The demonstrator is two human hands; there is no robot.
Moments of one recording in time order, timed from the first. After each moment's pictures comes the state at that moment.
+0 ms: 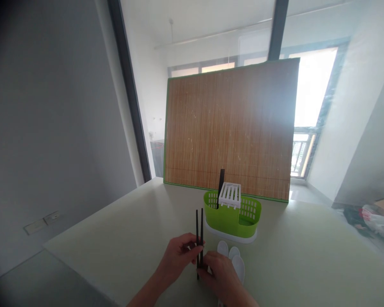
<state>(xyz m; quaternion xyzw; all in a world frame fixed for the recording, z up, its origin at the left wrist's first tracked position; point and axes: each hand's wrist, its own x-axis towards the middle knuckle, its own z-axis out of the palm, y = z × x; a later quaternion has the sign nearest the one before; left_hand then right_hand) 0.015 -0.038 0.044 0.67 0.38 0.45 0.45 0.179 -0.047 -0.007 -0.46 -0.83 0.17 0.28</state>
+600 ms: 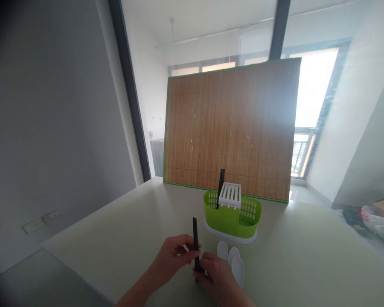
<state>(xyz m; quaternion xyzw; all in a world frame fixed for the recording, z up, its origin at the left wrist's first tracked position) 0.000 -0.042 0.061 0.71 0.36 0.41 0.44 0.173 -0.049 -0.007 -0.41 -0.84 0.21 0.28</state>
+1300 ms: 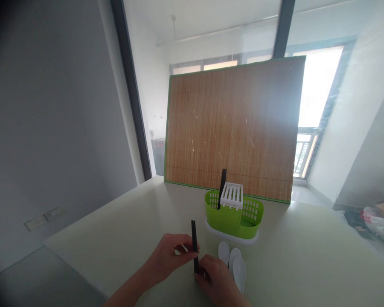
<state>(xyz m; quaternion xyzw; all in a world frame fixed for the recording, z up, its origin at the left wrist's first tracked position) -0.010 -0.047 0.087 0.78 0.38 0.35 0.36 0.168 -0.051 -0.016 -0.44 -0.82 0.21 0.29</state>
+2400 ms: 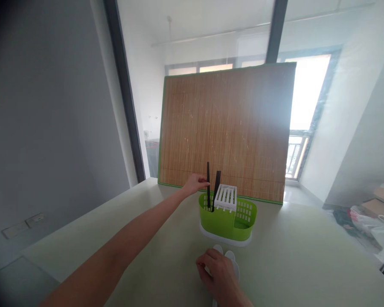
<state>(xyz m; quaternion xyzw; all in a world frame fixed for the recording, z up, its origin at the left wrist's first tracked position) 0.056 0.170 0.142 0.81 0.42 0.36 0.20 0.189 -0.047 0.003 -0.43 -0.83 0.10 0.34</state>
